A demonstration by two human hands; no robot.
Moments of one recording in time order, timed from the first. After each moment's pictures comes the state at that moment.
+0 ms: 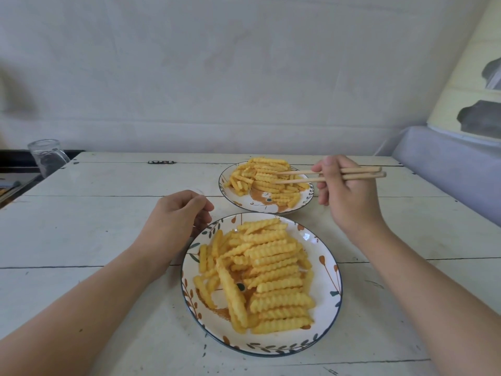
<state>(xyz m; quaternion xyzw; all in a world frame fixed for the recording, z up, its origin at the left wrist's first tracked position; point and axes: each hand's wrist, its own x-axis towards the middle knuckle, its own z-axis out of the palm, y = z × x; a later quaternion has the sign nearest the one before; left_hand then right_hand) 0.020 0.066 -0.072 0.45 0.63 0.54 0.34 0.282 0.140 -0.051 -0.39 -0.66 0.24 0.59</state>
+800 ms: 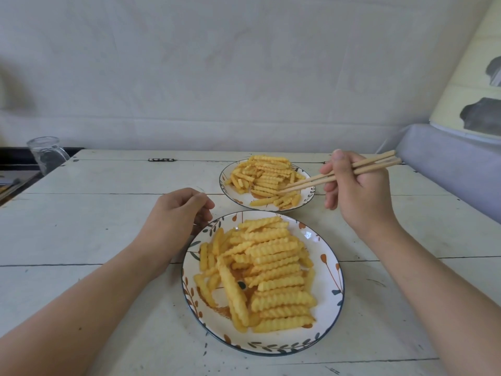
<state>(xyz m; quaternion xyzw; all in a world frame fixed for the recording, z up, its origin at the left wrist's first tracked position) 0.019 0.068 -0.074 0.45 0.63 0.54 0.34 0.285 0.132 -0.043 -0.41 -0.64 0.25 0.60</state>
